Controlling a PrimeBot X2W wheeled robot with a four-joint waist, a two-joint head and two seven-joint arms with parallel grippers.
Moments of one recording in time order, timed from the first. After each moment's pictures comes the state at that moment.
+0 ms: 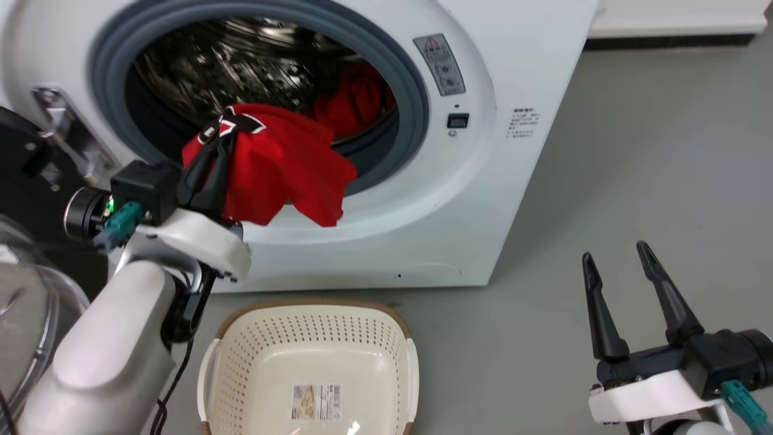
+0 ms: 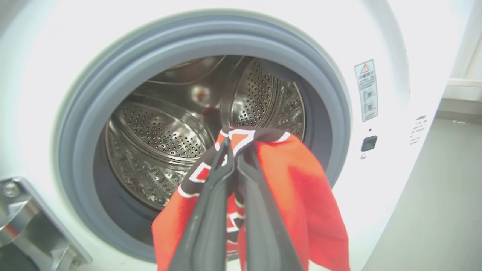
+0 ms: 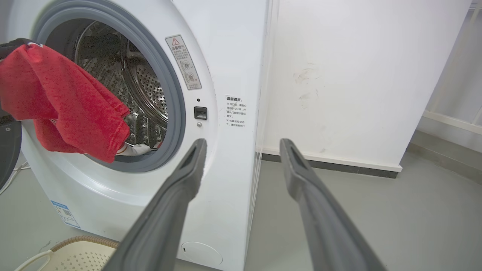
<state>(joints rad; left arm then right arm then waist) -0.63 0.48 -0.54 0.39 -0.57 0.04 -0.26 0.00 -0.05 0.04 -0.06 -0.01 0.13 -0.26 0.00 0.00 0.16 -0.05</state>
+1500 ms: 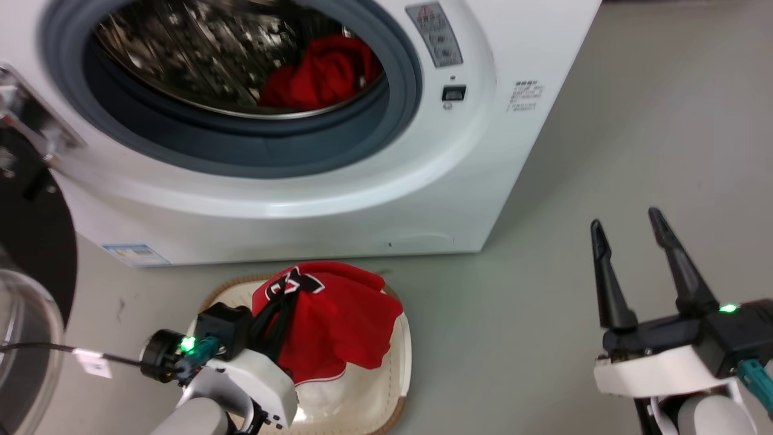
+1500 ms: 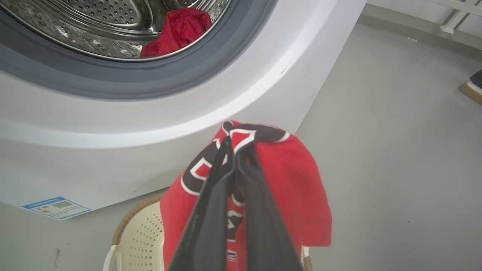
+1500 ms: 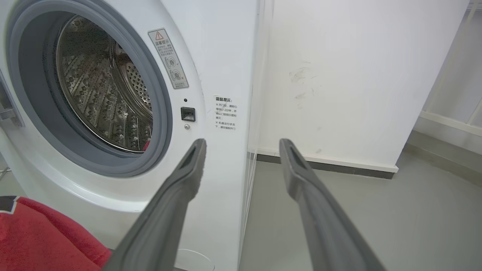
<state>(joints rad) -0.27 0.51 -0.66 0.15 -0.60 0.13 -0.19 -0.05 -0.05 0.04 -0.10 -0.01 0.13 -0.26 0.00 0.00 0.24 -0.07</state>
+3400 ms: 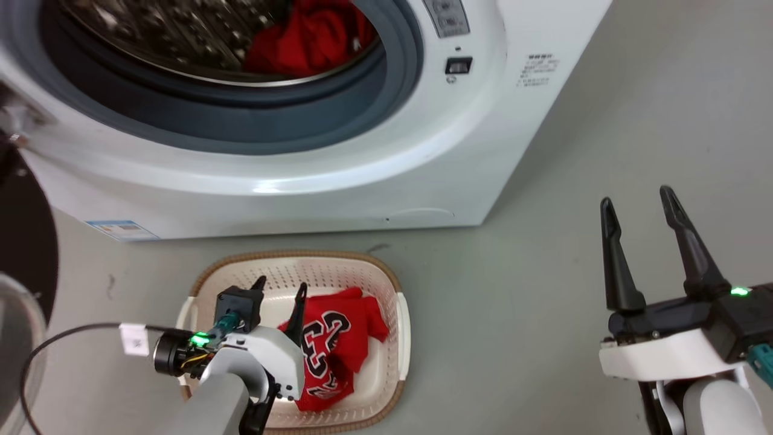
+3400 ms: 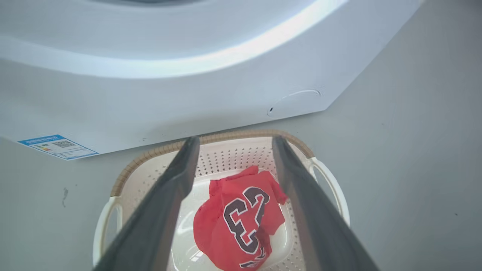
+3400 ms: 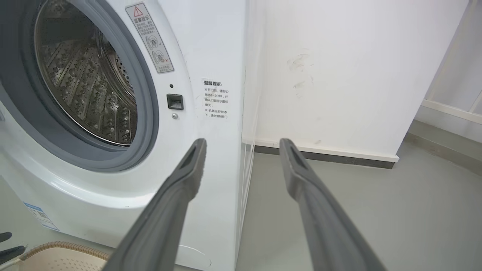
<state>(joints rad) -0.45 0.24 -0.56 0.79 -0.48 0.04 -0.26 -0.12 -0.05 0.02 -0.09 0.00 0.13 -0.26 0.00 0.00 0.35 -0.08</state>
